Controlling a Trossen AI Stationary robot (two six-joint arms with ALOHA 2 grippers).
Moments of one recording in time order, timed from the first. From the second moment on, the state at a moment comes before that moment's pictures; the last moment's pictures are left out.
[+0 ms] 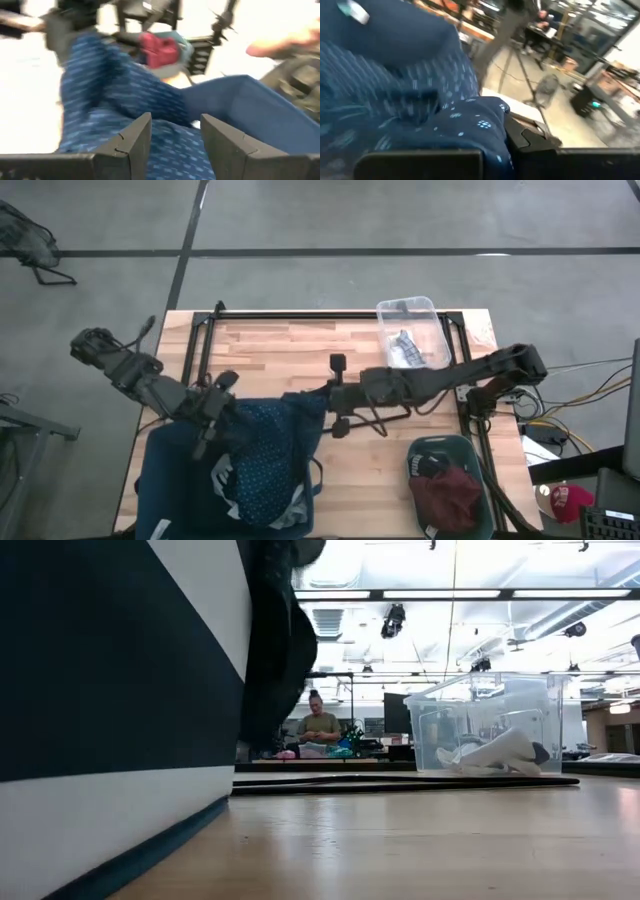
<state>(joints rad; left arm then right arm) -0.55 0.98 1.32 -0.73 -0.23 -0.19 0.19 1.59 1.31 0.08 0.24 -0.35</state>
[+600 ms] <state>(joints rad) -0.55 0.84 1.30 -0.76 -0.69 -0.23 0.19 1.80 2.04 -0.32 -0.11 -0.27</state>
